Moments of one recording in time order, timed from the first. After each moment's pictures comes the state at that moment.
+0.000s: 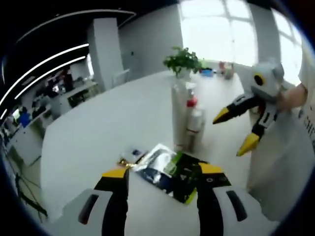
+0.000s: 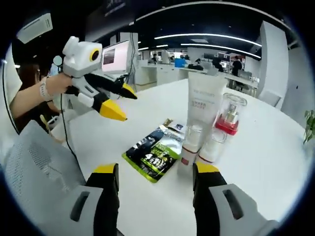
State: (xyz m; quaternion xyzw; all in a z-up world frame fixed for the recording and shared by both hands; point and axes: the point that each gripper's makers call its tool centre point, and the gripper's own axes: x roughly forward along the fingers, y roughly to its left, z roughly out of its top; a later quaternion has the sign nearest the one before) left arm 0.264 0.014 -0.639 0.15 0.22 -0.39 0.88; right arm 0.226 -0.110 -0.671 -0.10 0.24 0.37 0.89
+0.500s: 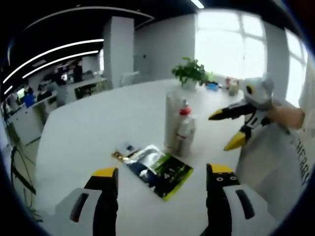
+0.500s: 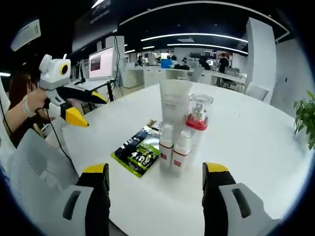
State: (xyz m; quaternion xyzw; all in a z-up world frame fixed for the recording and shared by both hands) left arm 0.234 0.023 -0.625 0.07 0.23 -0.37 0.90; right arm 0.227 -0.141 -0.659 -0.09 0.25 0.33 0.91
